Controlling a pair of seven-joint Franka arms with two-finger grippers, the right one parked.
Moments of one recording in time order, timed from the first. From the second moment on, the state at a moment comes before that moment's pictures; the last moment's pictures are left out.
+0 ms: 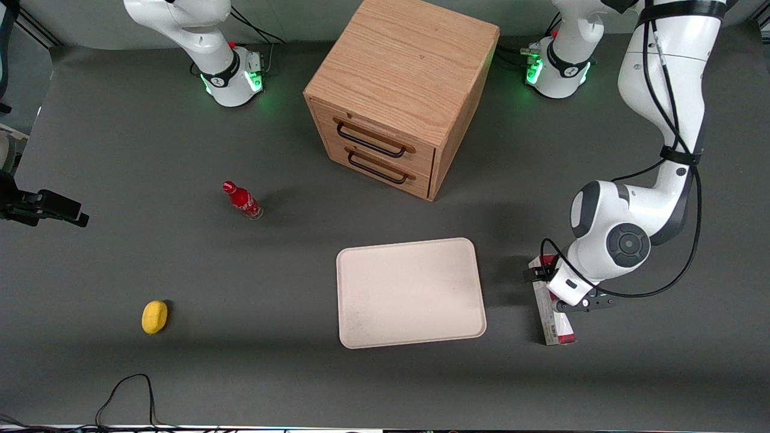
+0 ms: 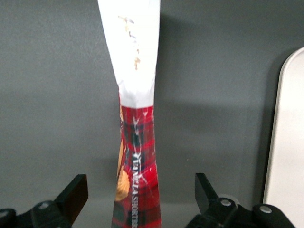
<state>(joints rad) -0.14 0.60 -0.07 -1.69 0.00 2.27 -0.31</state>
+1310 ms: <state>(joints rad) -0.14 0.59 -0.07 -1.65 0.05 2.25 -0.30</state>
